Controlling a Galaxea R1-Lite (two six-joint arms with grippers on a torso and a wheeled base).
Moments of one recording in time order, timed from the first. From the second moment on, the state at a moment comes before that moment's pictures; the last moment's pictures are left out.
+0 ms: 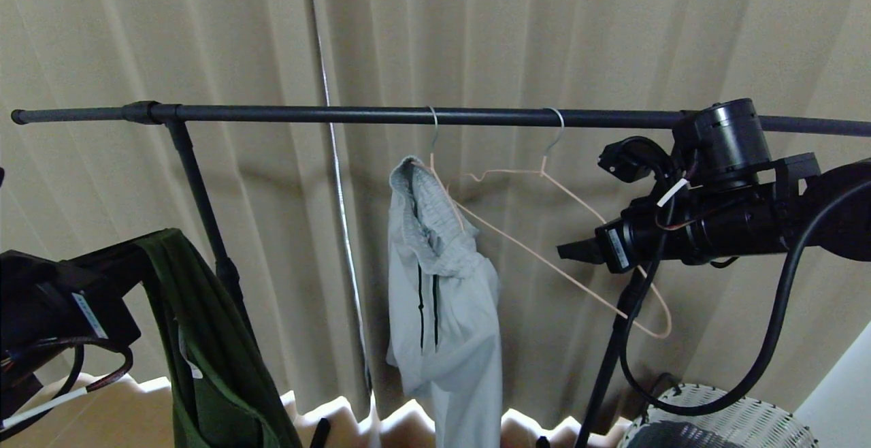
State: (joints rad) left arm -0.27 1.06 -0.45 -0.53 0.01 0.01; right arm 0.36 1.74 -1.20 0.16 0.08 -0.04
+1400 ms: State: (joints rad) left arm -0.26 1.06 -0.43 -0.53 0.01 0.06; right arm 0.34 1.46 -1.04 0.10 0.02 0.01
